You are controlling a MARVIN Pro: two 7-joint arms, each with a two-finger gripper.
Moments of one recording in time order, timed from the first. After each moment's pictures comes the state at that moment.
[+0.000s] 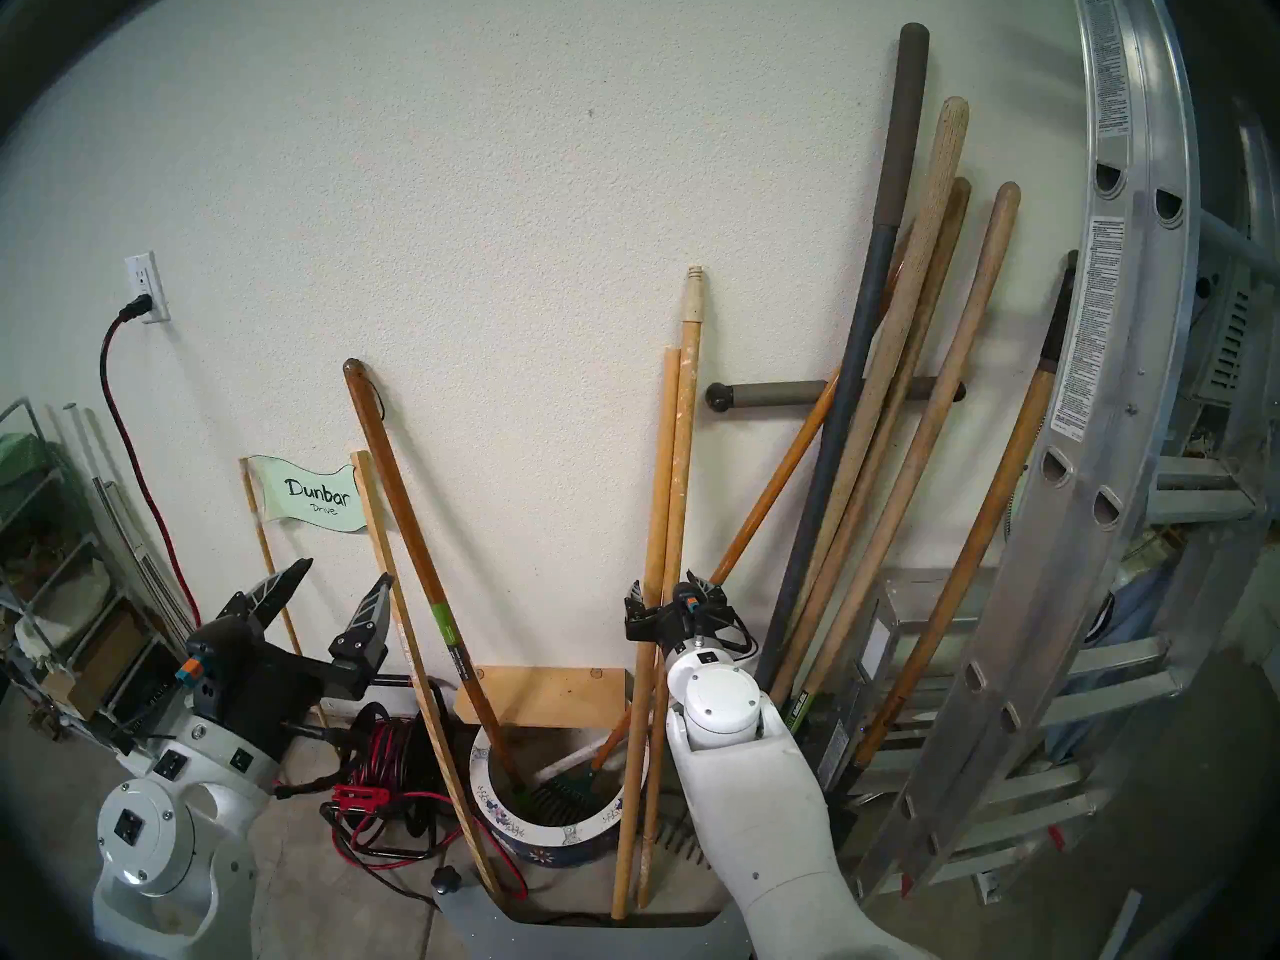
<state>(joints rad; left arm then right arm) 2.33 -1.53 -1.81 -2.38 -0.20 -0.02 -0.27 -1.40 -1.63 1.42 -1.12 -0.08 -0.08 0.00</state>
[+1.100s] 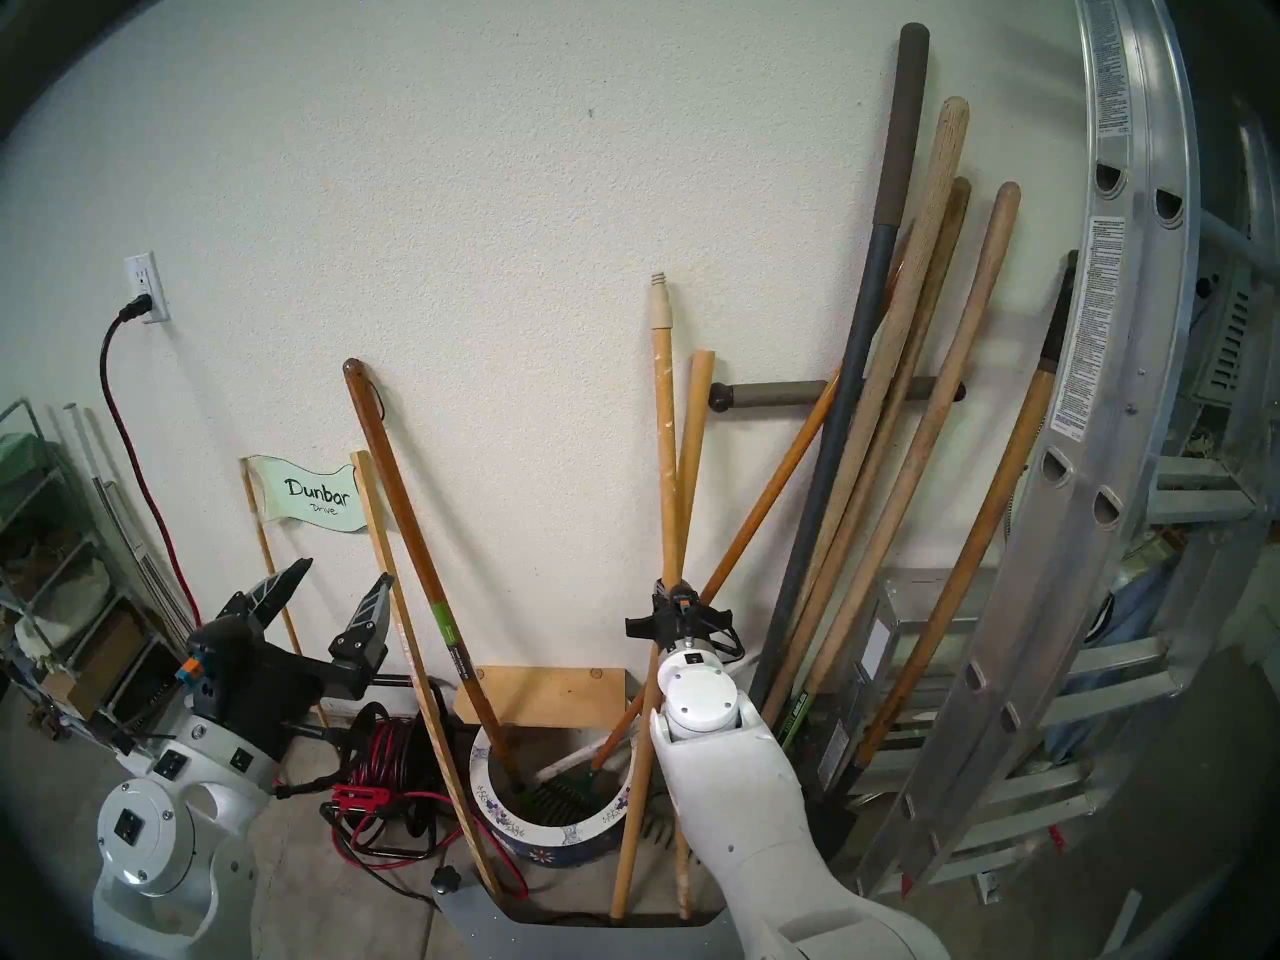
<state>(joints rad) 2.33 -1.53 -1.81 -2.38 -0.20 -0.02 -0.27 -1.36 -1.65 1.44 -1.00 -0.08 -0.19 -0.08</state>
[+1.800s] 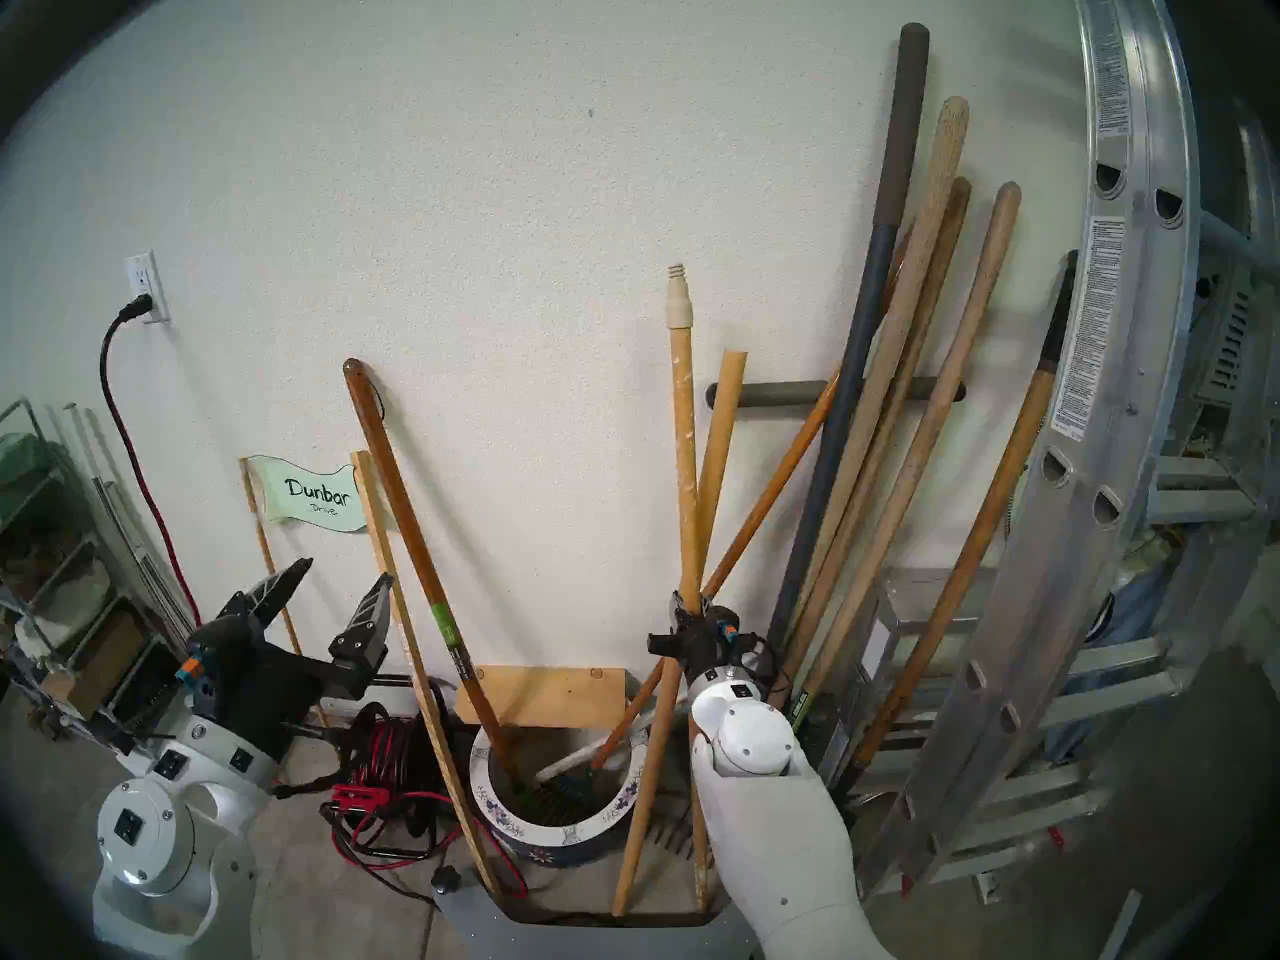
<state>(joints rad) 2.33 -1.53 -1.81 -2.38 -0.20 -0.02 -0.27 -1.53 -1.60 1.48 -1.22 0.14 -0.23 0.14</state>
